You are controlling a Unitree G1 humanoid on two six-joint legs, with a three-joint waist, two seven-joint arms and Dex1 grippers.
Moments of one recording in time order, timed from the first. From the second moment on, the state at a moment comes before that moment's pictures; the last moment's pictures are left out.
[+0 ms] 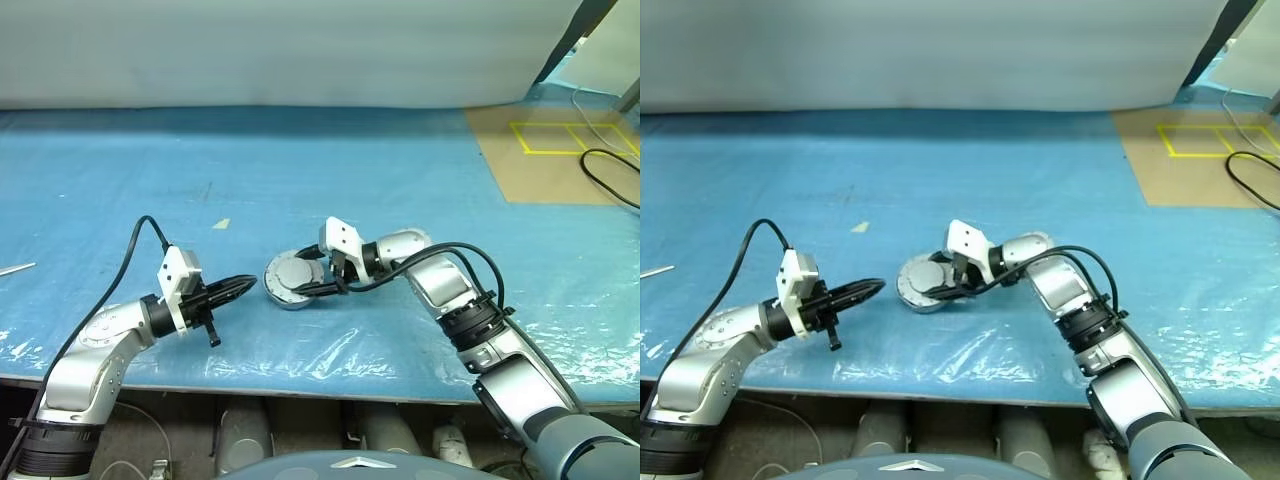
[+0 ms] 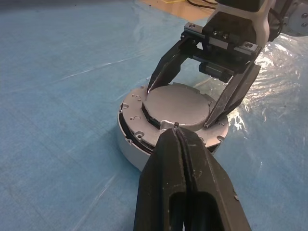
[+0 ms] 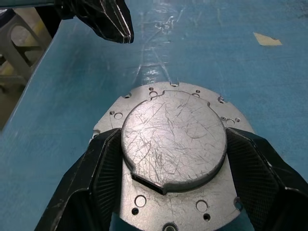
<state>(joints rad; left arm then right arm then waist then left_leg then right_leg) 0.04 0.58 0.10 -0.24 -0.54 0.31 -0.97 -0.63 -0.34 0.40 0.18 0.12 0.36 1.13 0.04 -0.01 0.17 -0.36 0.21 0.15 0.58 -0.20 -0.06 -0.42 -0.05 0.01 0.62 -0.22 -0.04</state>
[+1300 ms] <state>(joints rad) 0.00 0.58 0.08 -0.24 -0.53 0.31 -0.97 -0.62 -0.31 0.44 0.25 0.04 0.22 1.09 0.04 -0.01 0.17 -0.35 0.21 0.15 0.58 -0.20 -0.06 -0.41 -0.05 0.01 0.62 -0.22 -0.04</state>
